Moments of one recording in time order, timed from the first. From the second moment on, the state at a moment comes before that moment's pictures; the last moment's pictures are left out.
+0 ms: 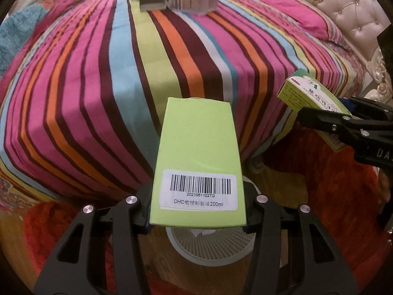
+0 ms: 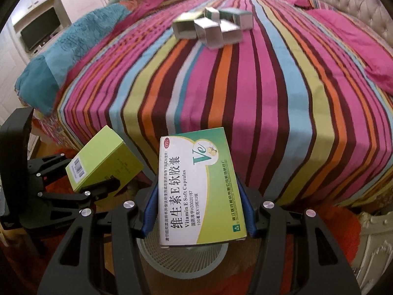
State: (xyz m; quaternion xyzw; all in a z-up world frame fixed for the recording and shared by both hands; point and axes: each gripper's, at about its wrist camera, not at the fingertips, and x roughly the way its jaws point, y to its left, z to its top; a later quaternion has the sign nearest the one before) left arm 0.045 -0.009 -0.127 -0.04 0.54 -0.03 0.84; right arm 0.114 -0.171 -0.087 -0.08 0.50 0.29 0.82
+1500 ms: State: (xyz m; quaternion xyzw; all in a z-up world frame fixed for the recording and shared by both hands) left arm 0.072 -0.025 -0.281 -0.10 0.79 -0.06 0.60; right arm 0.130 -0.152 -0.275 0.10 0.80 0.17 0.56
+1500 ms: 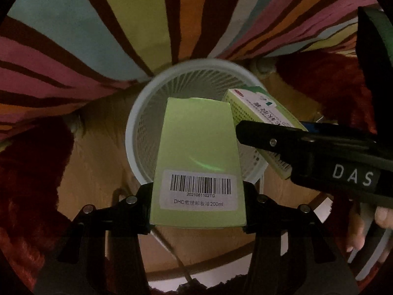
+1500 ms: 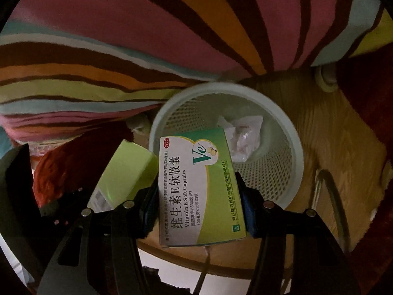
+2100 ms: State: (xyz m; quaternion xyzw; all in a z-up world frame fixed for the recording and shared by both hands) left arm 0.078 -0.028 -0.341 -0.12 0.84 -0.04 0.53; right arm 0.131 -0.163 -0.324 0.15 0.84 0.12 0.50
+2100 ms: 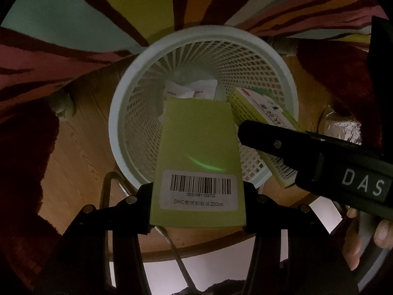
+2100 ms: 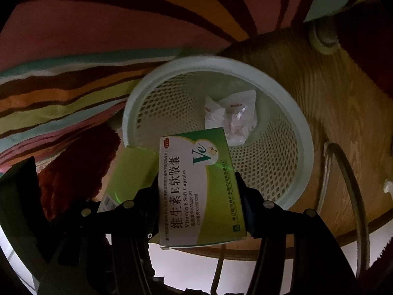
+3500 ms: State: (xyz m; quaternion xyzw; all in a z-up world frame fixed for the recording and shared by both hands) left arm 0.060 -0.020 -0.321 -0.16 0.84 -0.03 0.52; right arm 0.131 -0.183 -0.309 0.19 0.83 0.09 0.51
